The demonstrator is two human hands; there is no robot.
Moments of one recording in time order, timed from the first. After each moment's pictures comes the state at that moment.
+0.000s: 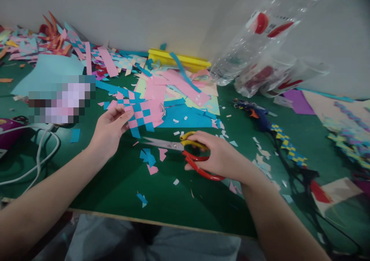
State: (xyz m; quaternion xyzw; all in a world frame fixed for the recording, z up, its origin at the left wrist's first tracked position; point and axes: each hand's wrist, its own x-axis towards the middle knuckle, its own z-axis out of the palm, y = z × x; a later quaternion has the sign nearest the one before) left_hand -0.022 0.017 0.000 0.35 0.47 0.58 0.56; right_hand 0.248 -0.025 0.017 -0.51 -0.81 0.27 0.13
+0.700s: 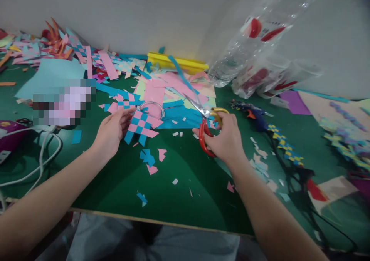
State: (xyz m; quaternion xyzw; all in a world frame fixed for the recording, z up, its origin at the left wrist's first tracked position) left_hand -0.021 0.020 0.004 0.30 0.51 0.54 0.60; right_hand 0.266 0.003 -0.016 -0.65 -0.68 0.01 0.34
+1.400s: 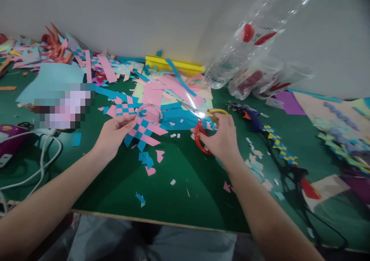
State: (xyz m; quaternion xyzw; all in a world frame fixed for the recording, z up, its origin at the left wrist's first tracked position) left_hand -0.027 0.020 -0.010 0.42 0.51 0.51 0.55; right_hand 0.276 0.012 -0.029 -0.67 -0.67 -0.02 0.32
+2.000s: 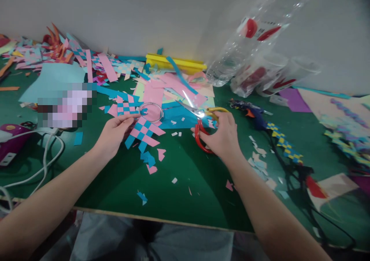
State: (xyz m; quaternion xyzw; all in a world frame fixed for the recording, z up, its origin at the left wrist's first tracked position) left_hand -0.025 0.017 0.001 0.39 0.54 0.46 0.58; right_hand 0.276 0.012 -0.034 -0.68 -0.67 -0.02 0.31
